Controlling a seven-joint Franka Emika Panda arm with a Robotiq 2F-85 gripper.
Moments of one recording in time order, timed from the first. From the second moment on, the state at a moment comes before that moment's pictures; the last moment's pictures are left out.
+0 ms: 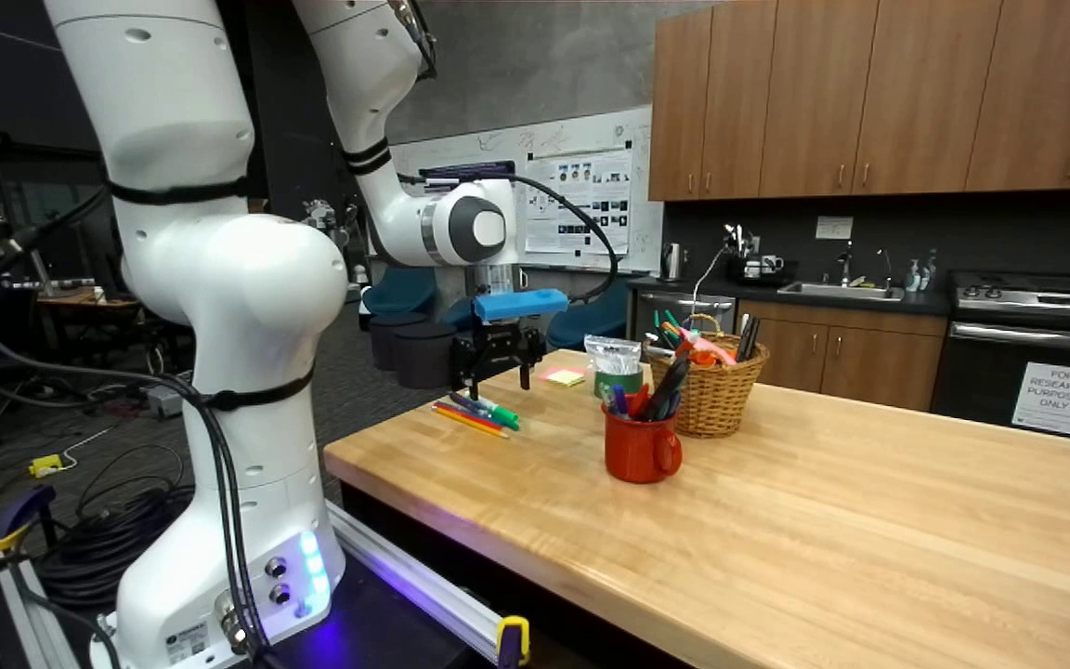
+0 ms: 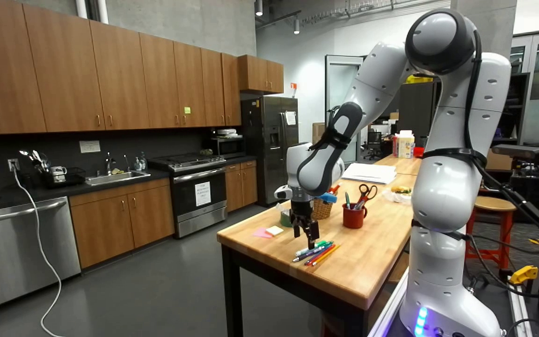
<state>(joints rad) 0.11 -0.18 -0.10 -2.78 -0.15 2.61 -1.01</state>
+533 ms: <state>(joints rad) 0.06 -0.15 -0.10 -2.78 -0.15 2.66 -1.08</state>
